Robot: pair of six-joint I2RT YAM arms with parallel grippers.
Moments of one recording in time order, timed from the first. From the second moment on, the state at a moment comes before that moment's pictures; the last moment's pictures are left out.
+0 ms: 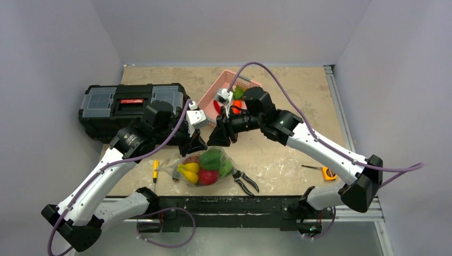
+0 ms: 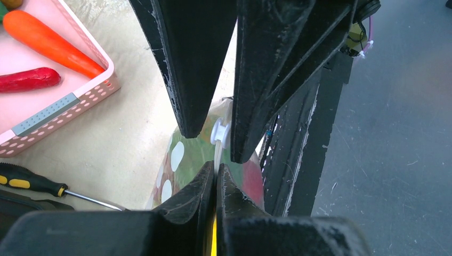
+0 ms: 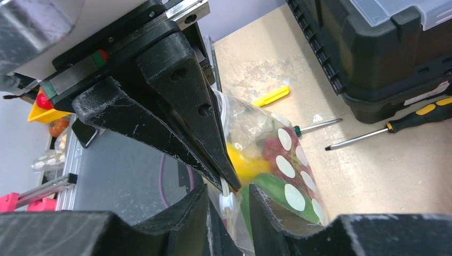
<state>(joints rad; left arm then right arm) -0.61 0.97 1.14 -0.81 0.60 0.19 0.85 1.37 1.31 -0.37 -0.66 0.21</state>
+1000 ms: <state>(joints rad) -0.56 0.98 1.13 -0.83 0.65 0.16 0.91 1.36 1.29 -0.34 -0.61 0.15</state>
